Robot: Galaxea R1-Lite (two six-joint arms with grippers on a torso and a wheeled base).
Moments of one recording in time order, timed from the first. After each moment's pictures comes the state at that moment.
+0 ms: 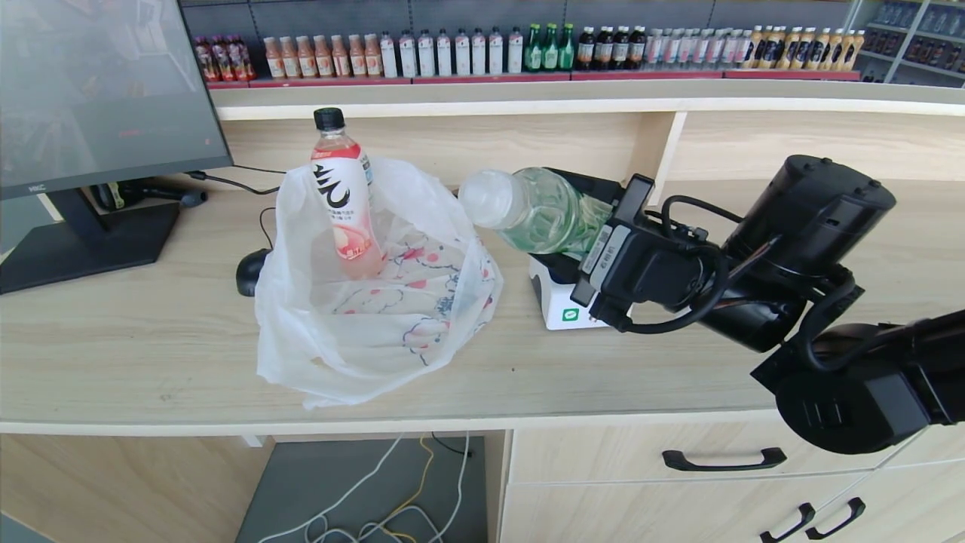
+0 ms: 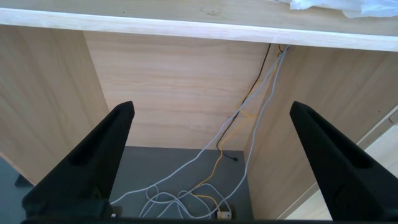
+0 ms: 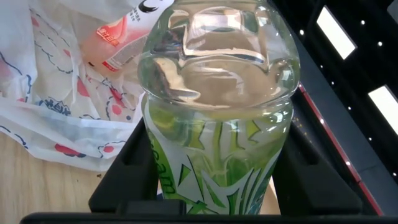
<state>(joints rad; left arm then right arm) 0.00 0.00 0.00 0.00 0.00 0.00 0.58 1.83 -0.96 -1.16 0.40 -1.14</state>
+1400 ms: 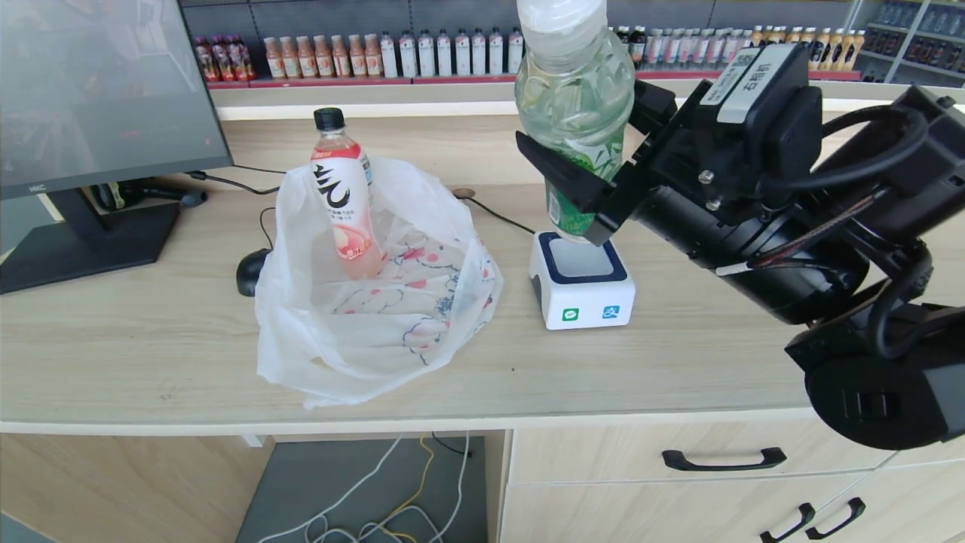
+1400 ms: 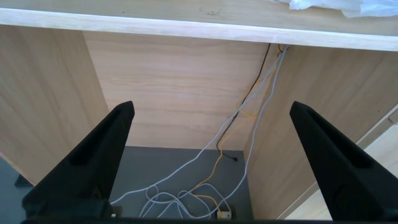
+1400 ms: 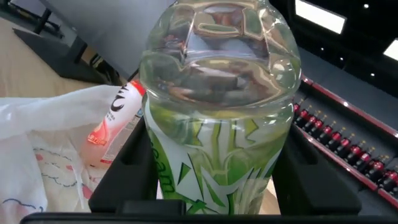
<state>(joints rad) 0.00 0.00 0.00 0.00 0.00 0.00 0.63 1.77 -1.02 -1.30 0.36 -0.65</state>
